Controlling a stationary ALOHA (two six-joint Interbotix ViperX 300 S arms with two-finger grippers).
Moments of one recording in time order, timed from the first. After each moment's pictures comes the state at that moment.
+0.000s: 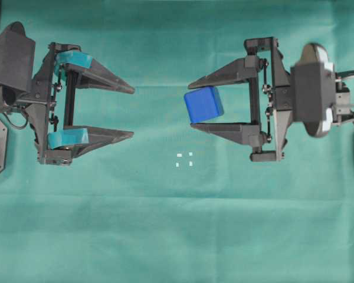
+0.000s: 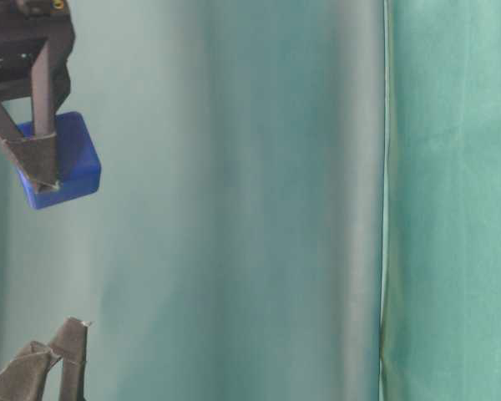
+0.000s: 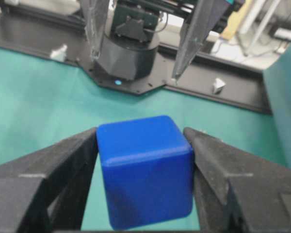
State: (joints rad) left arm 0.00 -0.56 0.72 0.00 0.06 -0.03; right arm -0.01 -0.37 0.57 -0.56 0.02 0.50
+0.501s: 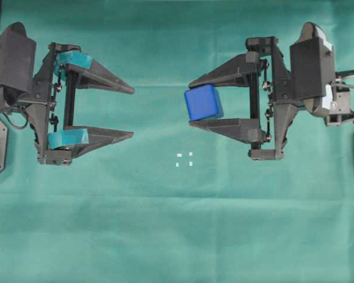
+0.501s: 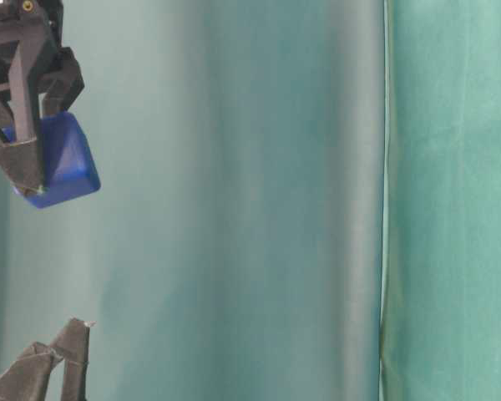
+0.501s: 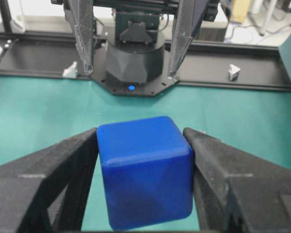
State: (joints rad) left arm 0.00 -0.56 0.72 0.00 0.07 -0.03; right arm -0.01 -0.37 0.57 -0.56 0.02 0.66
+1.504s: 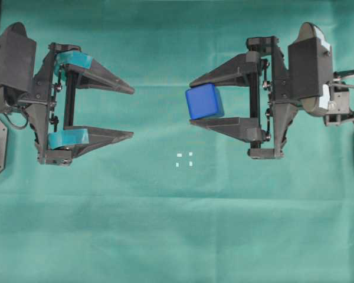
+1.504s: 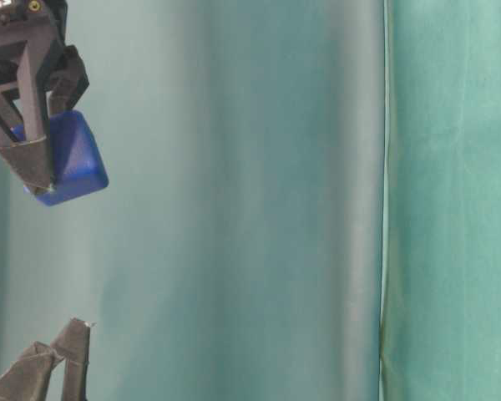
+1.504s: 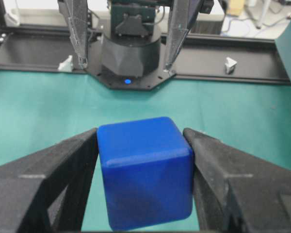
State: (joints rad) left arm 0.00 -0.56 0.72 0.00 0.07 -0.03; right arm -0.01 -0.37 0.57 -0.56 0.05 0.66
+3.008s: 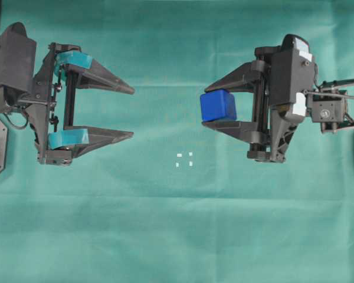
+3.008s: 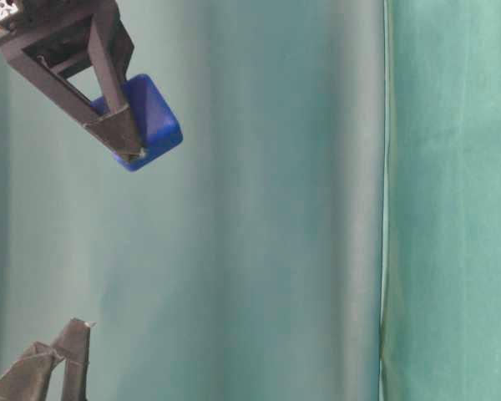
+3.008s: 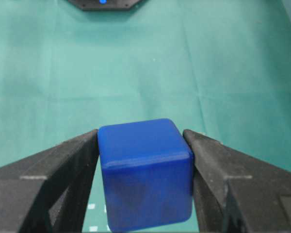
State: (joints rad) left arm 0.00 -0.56 0.72 0.00 0.07 -0.03; right arm 0.04 -0.36 0.57 -0.52 0.32 0.67
